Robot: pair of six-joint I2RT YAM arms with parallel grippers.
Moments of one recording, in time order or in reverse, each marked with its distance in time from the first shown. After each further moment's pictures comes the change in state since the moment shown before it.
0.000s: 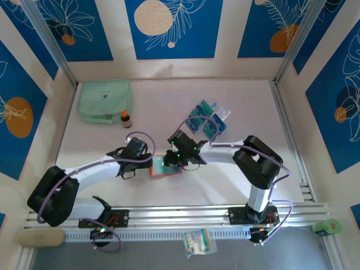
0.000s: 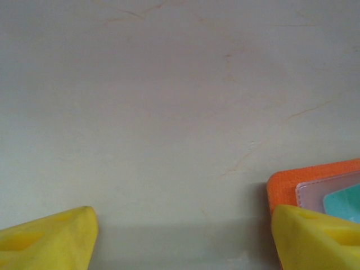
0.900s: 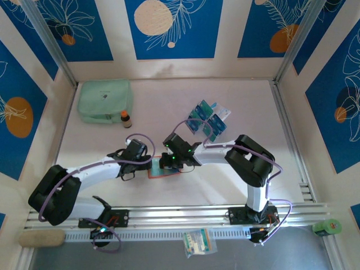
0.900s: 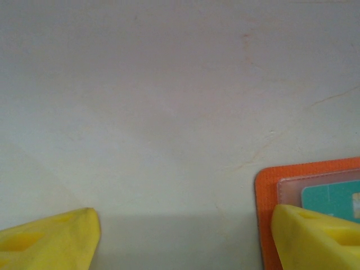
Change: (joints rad) left arm 0.002 0.016 -0.024 0.020 0.000 -0.003; right arm 0.043 0.073 0.040 0.029 -0.008 0.053
